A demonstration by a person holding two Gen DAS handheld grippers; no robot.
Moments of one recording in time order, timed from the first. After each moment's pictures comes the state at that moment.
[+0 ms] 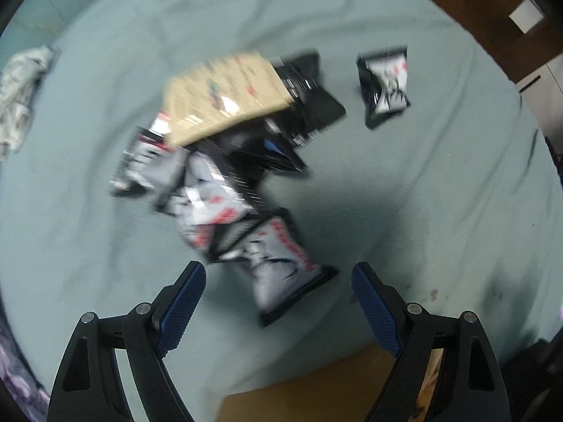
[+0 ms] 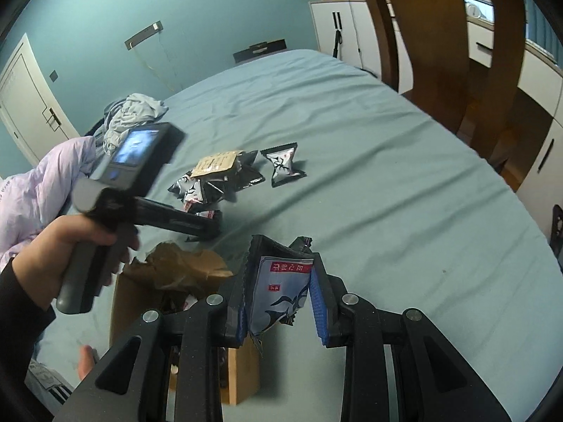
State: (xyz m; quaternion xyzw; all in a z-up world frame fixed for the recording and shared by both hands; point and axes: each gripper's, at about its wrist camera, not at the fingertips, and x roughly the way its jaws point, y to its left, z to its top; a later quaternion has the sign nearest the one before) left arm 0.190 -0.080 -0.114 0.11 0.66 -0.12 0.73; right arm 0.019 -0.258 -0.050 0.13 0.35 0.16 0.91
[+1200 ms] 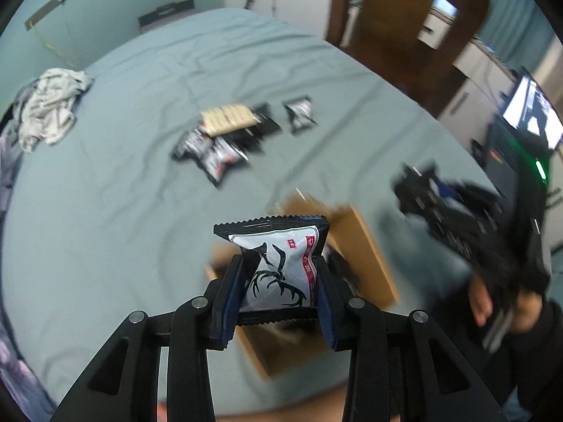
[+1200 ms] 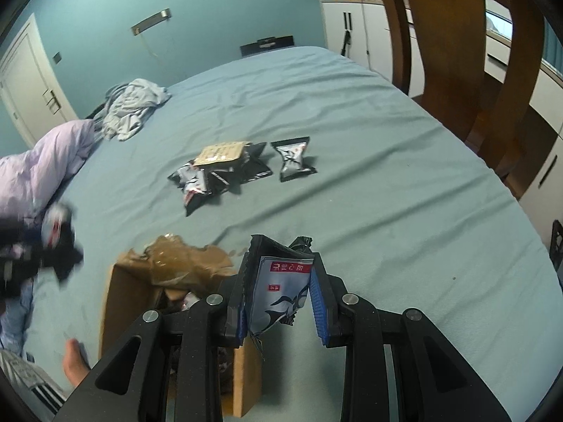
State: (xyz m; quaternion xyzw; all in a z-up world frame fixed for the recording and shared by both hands) left arm 0.007 -0.024 0.031 0.07 0.54 -0.20 0.81; right arm 0.019 -0.240 -0.044 0.08 0.34 0.16 0.92
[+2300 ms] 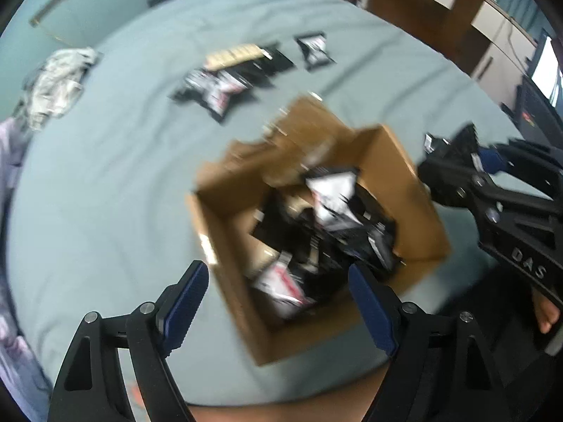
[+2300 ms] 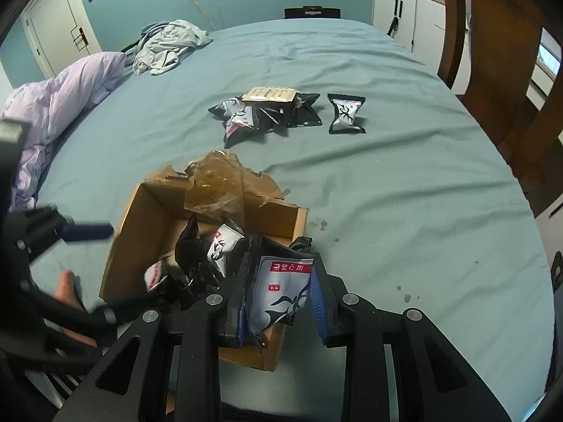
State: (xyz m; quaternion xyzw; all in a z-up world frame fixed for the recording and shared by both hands) left arm -0.017 -0.030 -0.042 0.12 0.56 -0.13 0.81; right arm 0.006 -0.199 -0.051 -0.01 0.39 0.21 0.90
